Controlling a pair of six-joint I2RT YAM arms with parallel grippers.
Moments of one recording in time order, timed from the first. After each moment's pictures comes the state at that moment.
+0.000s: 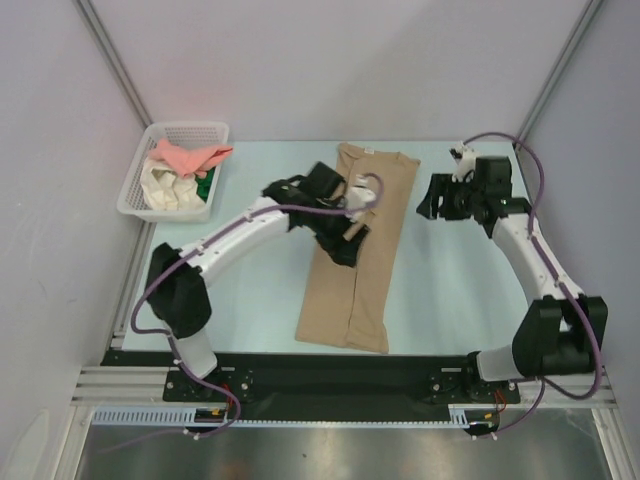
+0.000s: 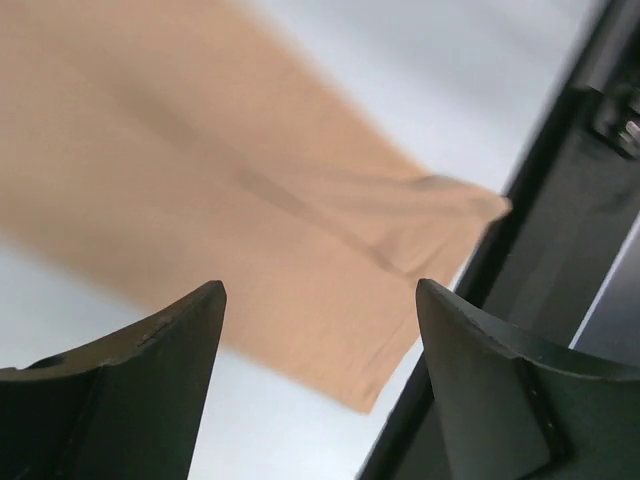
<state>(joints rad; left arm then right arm) -0.82 1.81 1.68 -0.86 0.42 0.21 0.06 1.47 1.24 -0.45 -0.35 0.07</state>
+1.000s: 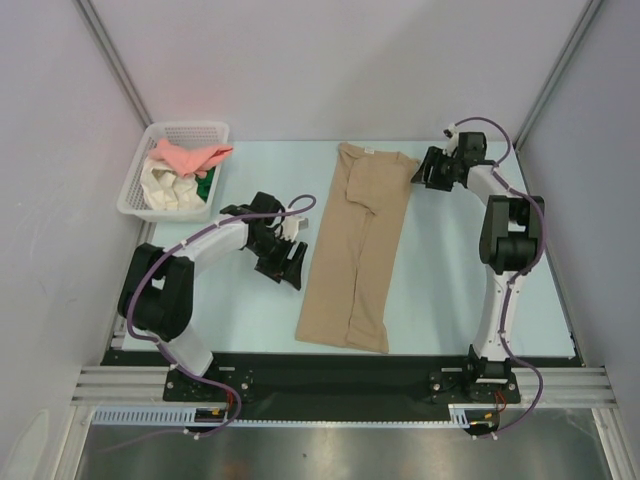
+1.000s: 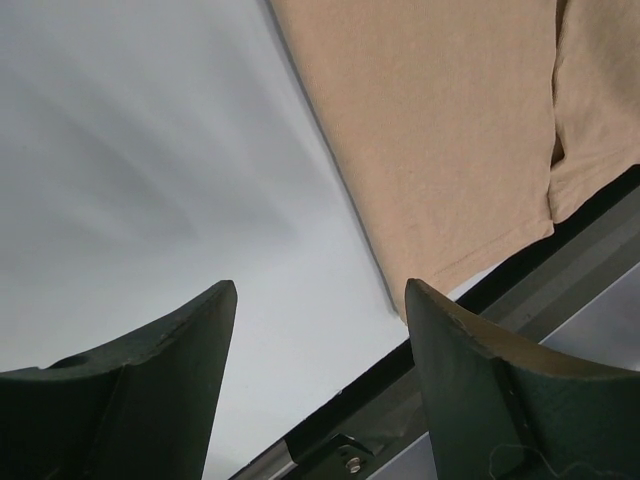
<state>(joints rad) -0.41 1.67 1.10 -0.79 0.44 0.04 -0.04 2.21 1.73 -0.29 -0.46 0.26</state>
